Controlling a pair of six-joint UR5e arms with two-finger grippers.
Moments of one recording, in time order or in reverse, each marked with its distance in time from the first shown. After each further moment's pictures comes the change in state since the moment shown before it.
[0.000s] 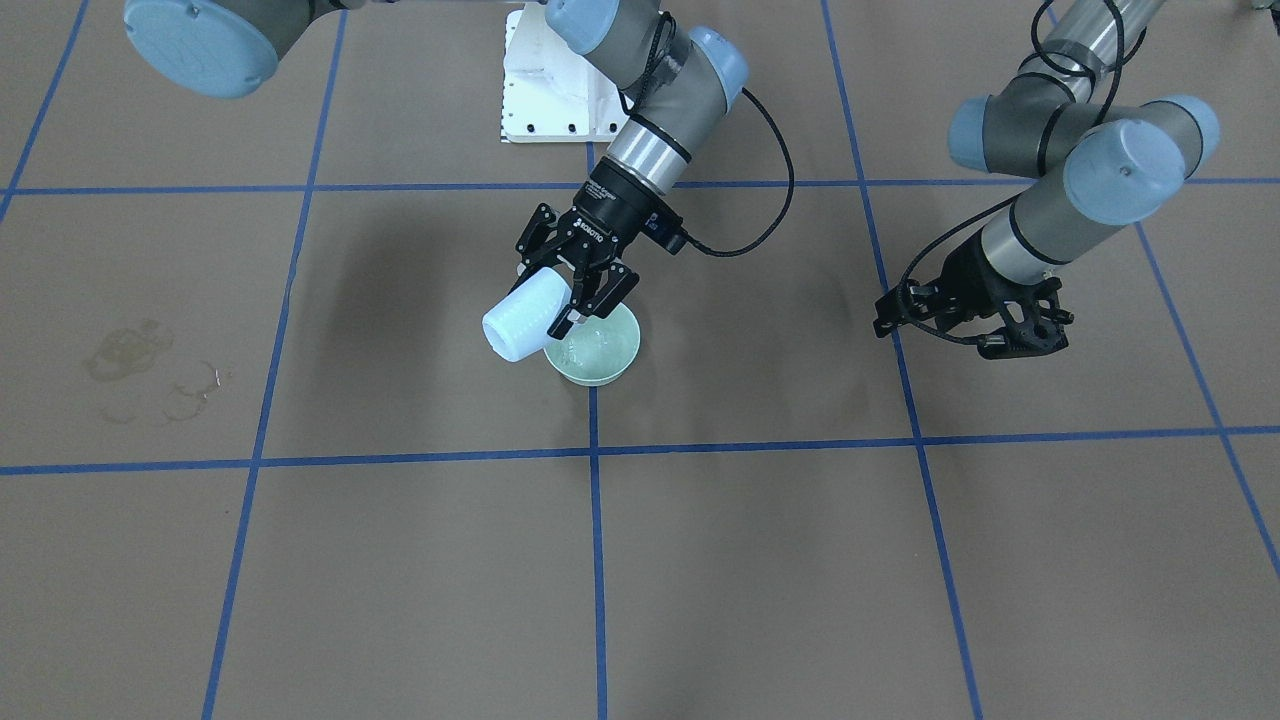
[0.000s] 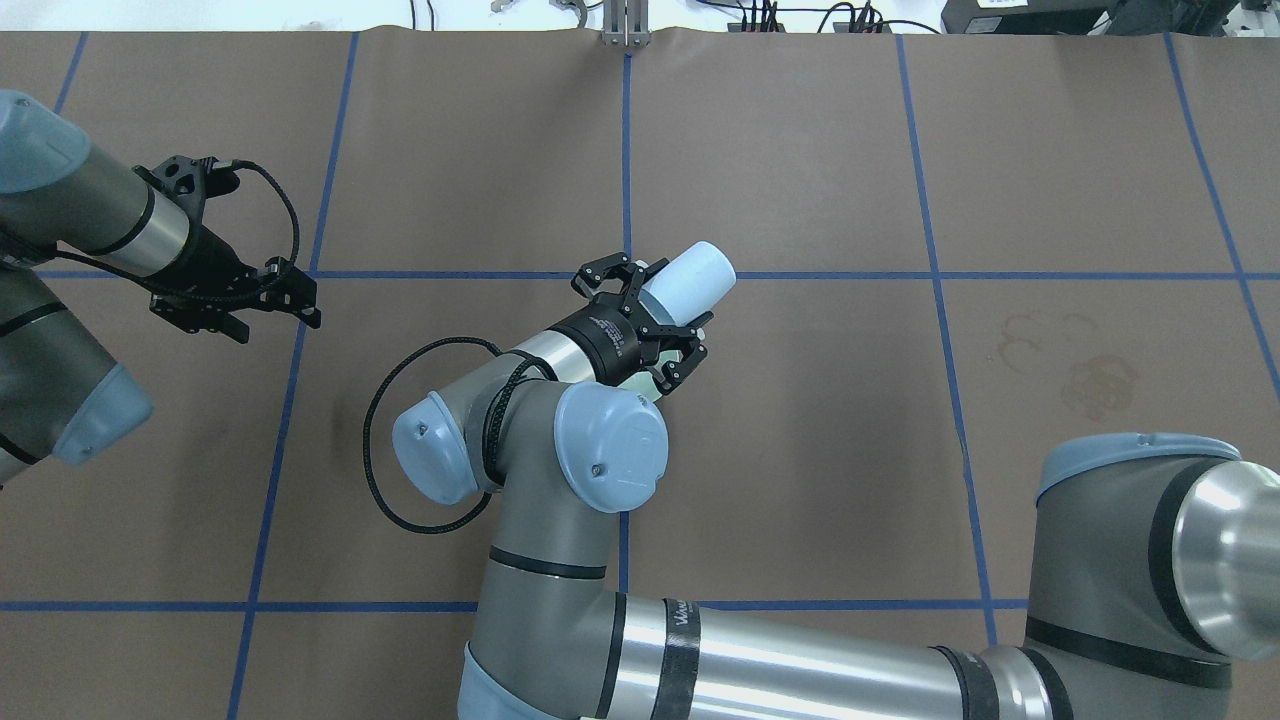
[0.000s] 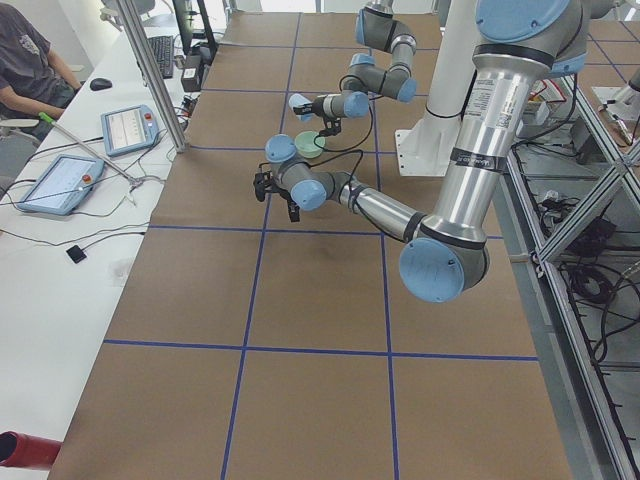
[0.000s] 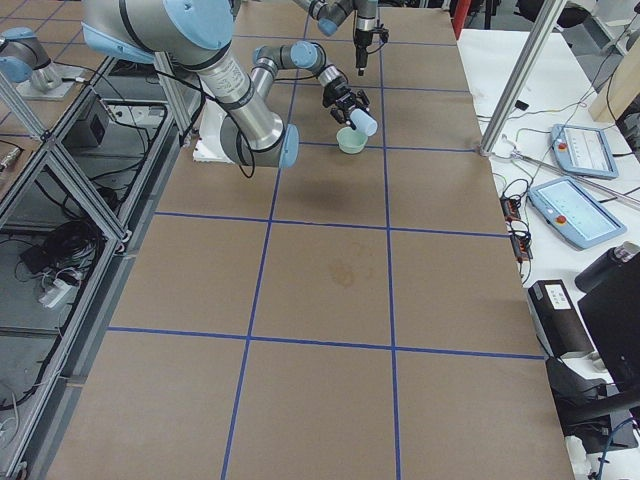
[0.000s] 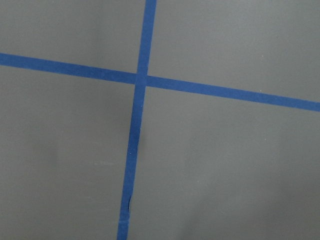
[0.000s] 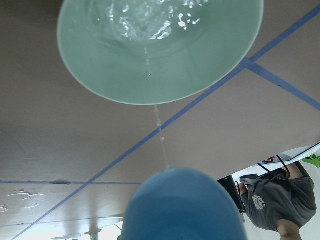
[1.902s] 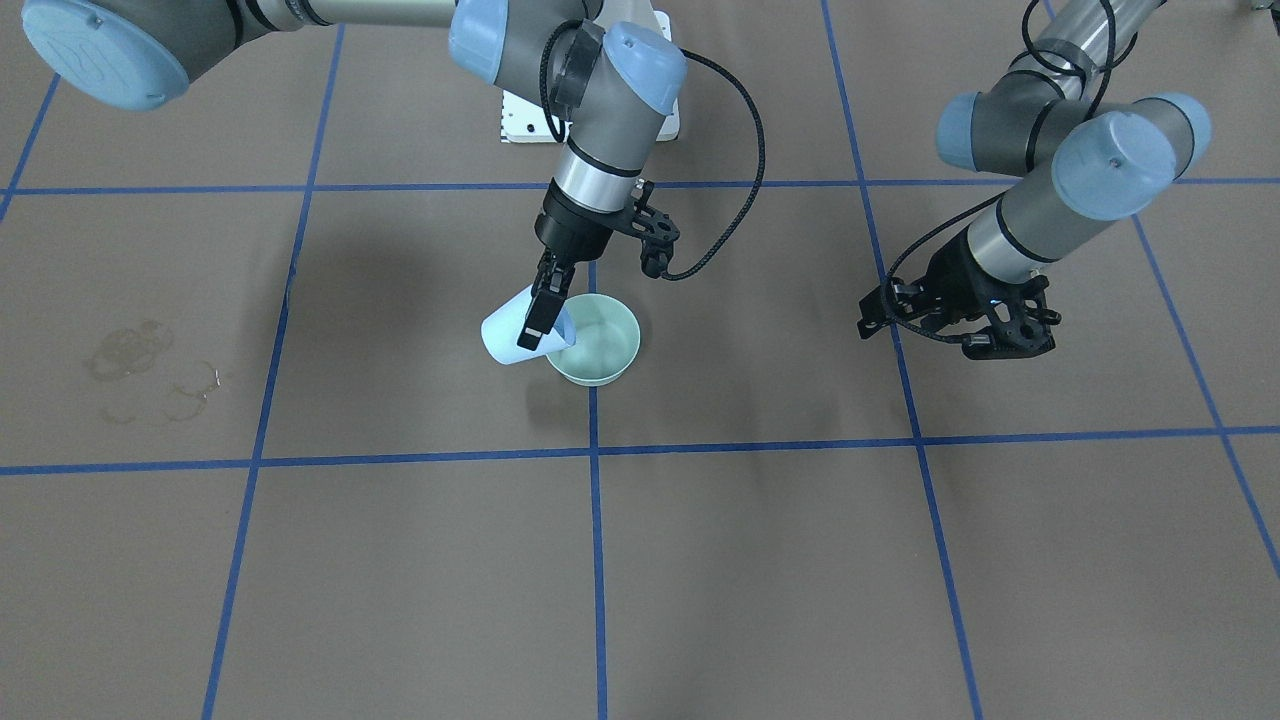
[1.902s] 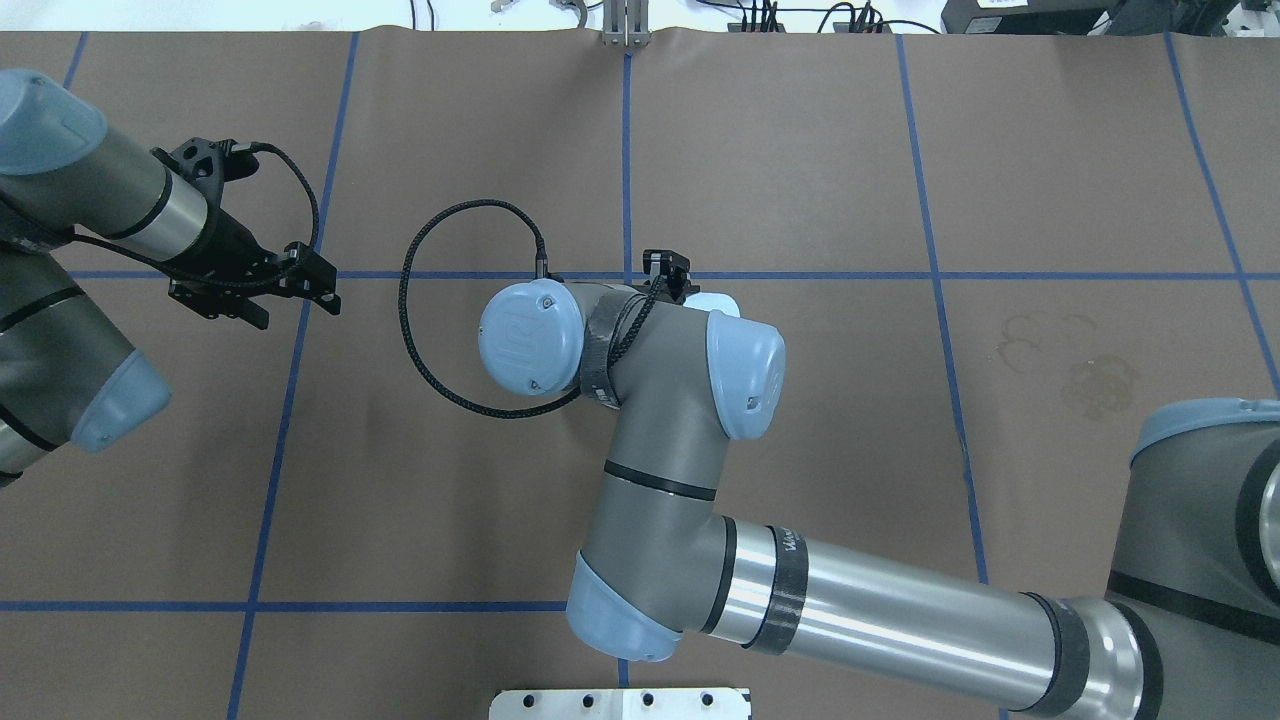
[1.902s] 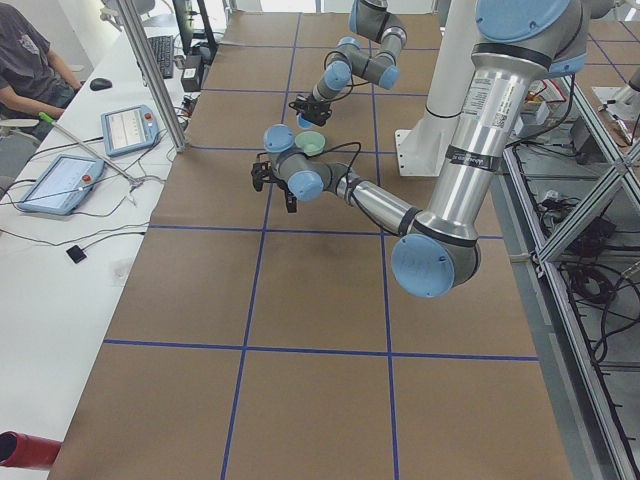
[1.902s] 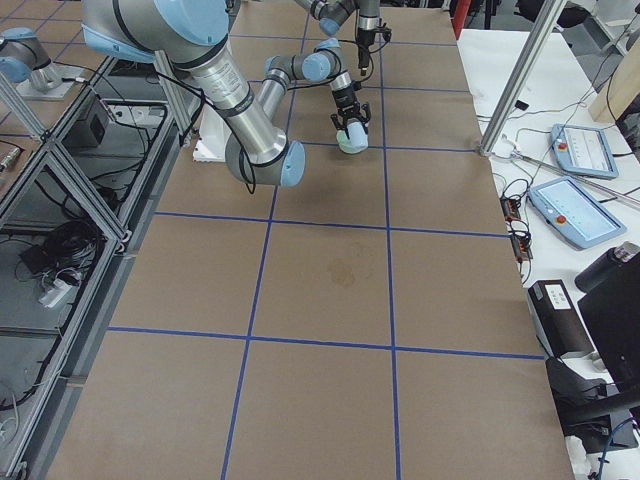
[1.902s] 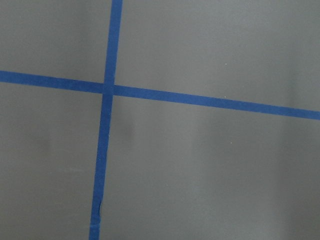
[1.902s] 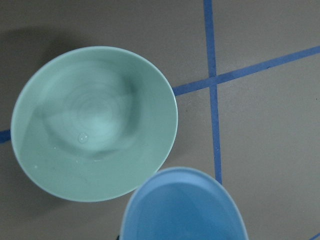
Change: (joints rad) left arm 0.000 -0.042 -0.007 0.017 0.001 0.000; right arm 0.105 -0.123 0.134 0.327 0.412 0.446
